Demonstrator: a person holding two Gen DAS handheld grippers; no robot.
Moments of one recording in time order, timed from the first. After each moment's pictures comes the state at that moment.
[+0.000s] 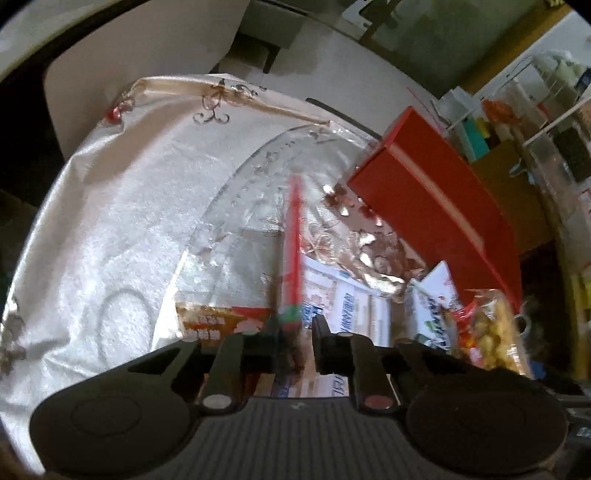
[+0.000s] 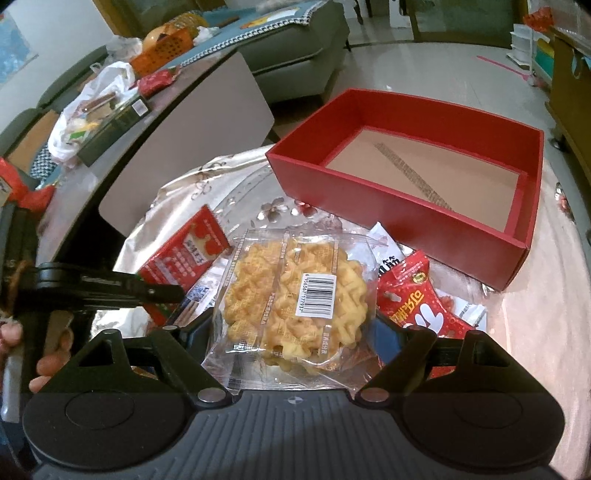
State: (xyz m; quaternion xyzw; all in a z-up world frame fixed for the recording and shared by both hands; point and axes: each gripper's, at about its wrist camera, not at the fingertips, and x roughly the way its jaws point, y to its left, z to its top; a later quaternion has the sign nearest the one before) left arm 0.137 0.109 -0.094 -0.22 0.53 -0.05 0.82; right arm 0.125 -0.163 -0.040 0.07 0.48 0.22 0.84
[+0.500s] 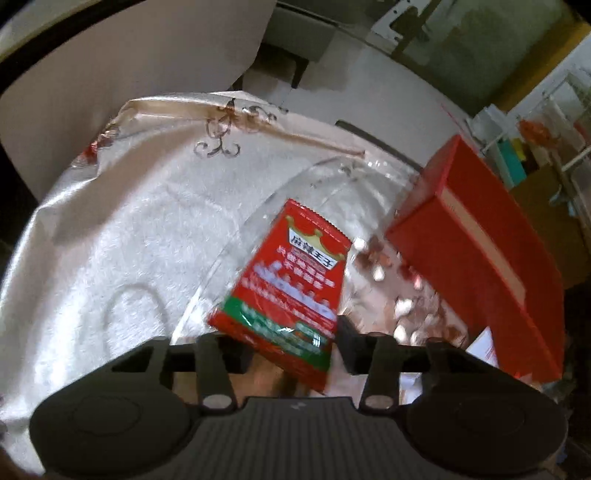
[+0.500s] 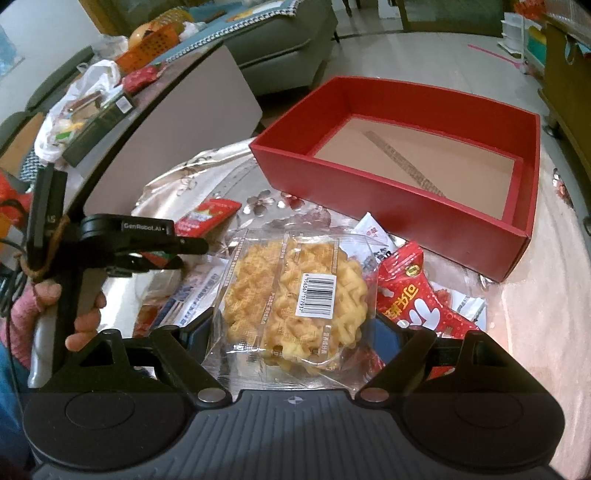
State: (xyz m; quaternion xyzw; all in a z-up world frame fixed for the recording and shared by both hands) left arm 0.202 0.112 -0.120 -0.24 0.51 0.00 0.82; right arm 0.136 -0.163 -0.053 0.08 0.50 0.20 0.84
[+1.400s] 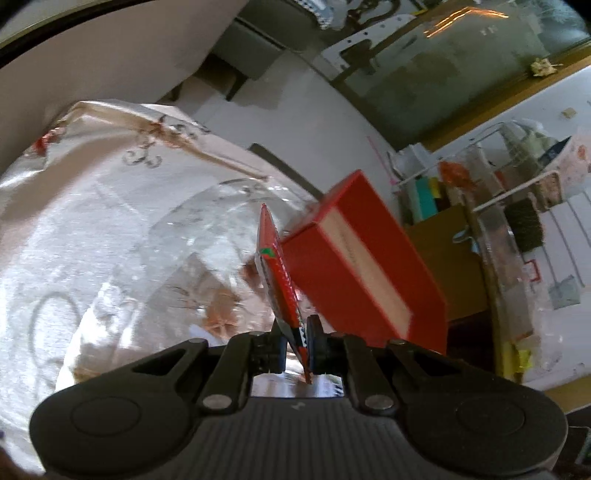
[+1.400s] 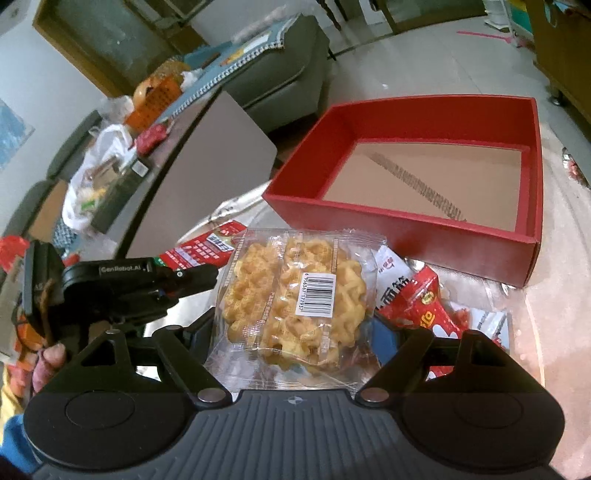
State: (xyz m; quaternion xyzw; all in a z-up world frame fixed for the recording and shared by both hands) left arm 0.180 0.106 -0.075 -0.36 0.45 -0.10 0.81; right arm 0.147 -0.190 -0.041 0.20 0.47 0.22 0.83
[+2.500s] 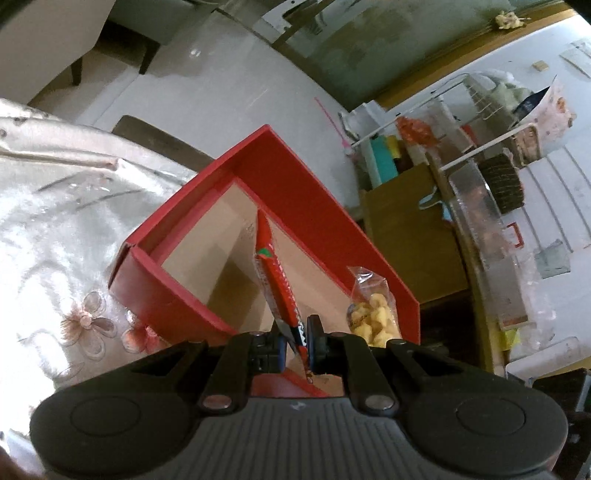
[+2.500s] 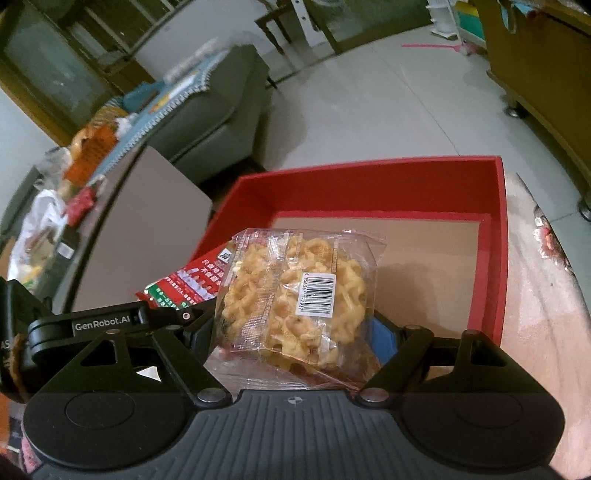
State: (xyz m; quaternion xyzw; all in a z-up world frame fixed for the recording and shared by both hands) left arm 0.291 0.005 -0.104 -0.34 0.46 -0.19 0.80; right arm 0.257 -0.223 -0.069 0.22 0.46 0.13 0.85
